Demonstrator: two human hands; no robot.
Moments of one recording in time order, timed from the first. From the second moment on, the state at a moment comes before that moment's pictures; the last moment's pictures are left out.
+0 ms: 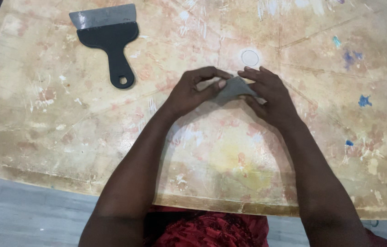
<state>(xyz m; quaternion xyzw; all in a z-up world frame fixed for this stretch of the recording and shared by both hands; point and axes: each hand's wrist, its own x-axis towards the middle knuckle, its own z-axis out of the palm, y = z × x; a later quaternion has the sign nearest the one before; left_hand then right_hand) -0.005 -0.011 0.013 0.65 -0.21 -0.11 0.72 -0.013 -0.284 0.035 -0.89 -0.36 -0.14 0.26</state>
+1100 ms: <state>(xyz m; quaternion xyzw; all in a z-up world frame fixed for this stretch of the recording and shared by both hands) 0.010 0.000 -0.023 0.94 -0.12 0.19 0.26 0.026 -0.387 -0.012 -0.99 0.08 -0.13 -0.02</state>
